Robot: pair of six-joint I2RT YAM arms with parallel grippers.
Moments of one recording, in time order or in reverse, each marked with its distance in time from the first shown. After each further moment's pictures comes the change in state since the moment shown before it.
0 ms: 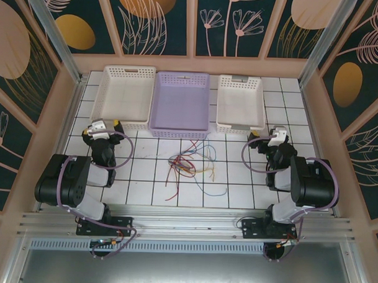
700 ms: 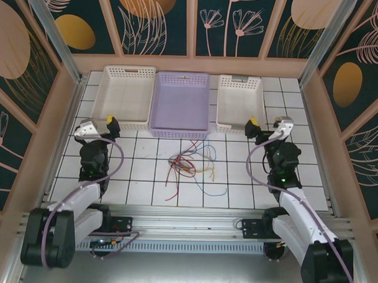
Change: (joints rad) left arm 0.001 -0.558 -0.022 -0.377 0.084 -0.105; right arm 0.238 -0.774 0.146 -0.672 0.197 0.198
